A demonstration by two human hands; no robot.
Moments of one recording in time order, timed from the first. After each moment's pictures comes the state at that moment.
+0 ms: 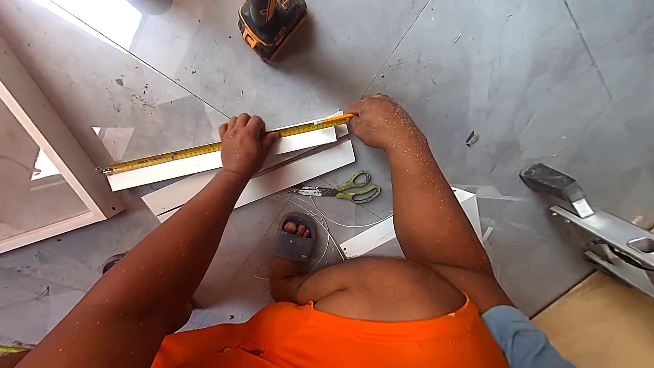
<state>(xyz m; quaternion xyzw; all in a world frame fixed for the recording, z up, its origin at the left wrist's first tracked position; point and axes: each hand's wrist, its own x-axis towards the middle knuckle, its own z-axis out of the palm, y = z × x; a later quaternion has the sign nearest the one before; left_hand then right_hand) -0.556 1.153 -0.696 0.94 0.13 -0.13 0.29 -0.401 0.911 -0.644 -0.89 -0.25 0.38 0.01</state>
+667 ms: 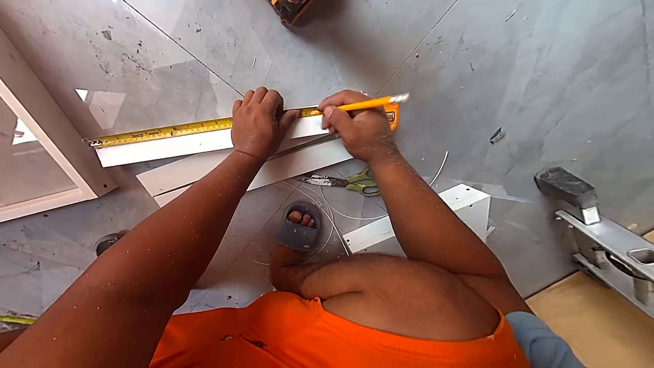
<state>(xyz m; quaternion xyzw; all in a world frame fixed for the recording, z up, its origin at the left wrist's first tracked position) -0.555 1.144 -0.709 0.94 0.14 -0.09 0.31 -0.471 0.952 -0.659 -0.80 -0.21 0.27 0.49</state>
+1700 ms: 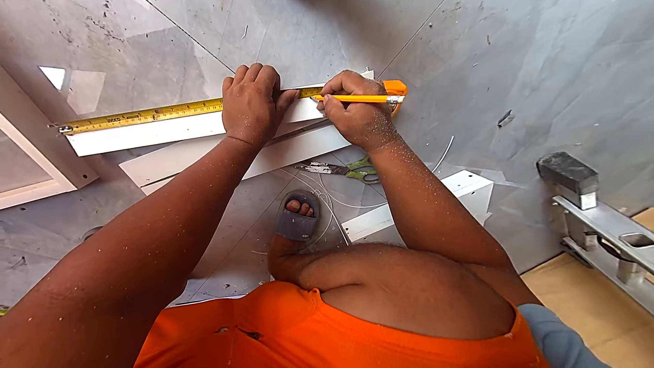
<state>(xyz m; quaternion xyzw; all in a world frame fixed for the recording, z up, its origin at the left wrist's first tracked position) -0.557 1.143 -0.711 0.94 0.13 -0.07 0.30 -0.473 0.949 -0.678 -0.86 -0.26 0.24 0.36</state>
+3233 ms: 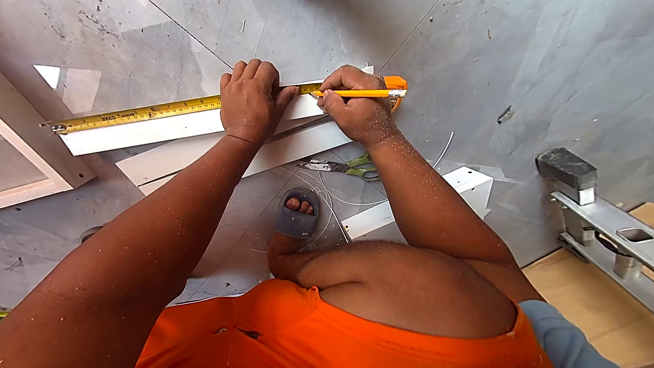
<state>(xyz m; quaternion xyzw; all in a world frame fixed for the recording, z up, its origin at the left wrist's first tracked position) -0.558 1.142 -0.712 0.94 0.14 -0.06 0.29 -0.472 0.948 -0.684 -0.85 -0.26 0.24 0.39</state>
